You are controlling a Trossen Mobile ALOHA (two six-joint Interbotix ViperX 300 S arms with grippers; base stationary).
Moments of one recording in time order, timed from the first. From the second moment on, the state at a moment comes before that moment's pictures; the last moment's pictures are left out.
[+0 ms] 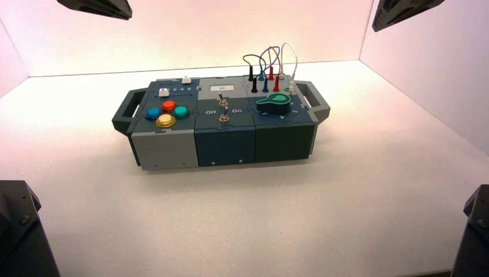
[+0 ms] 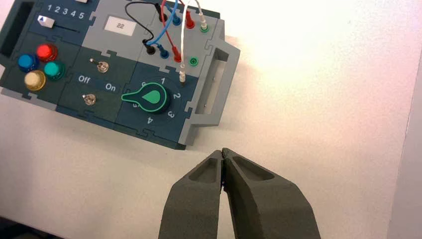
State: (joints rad) left arm -0.34 -0.77 1.05 -0.36 0.55 0.00; right arm 0.37 -0.65 0.92 0.08 0.73 -0.04
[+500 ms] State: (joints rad) left arm -0.34 -0.77 1.05 -0.36 0.55 0.00; right arm 0.42 -0.64 0.91 0.09 0.75 -0.05
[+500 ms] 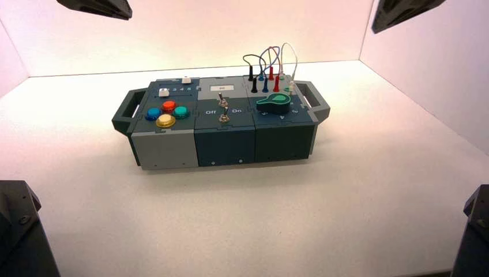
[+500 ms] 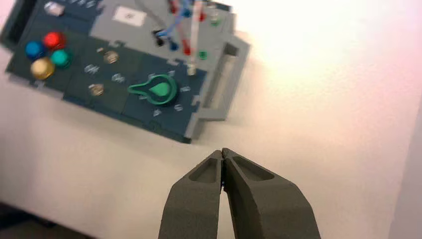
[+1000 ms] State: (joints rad) left arm -0.34 -0.78 1.05 -0.36 0.55 0.00; right arm 0.60 -0.48 0.88 0.14 0.70 -0.04
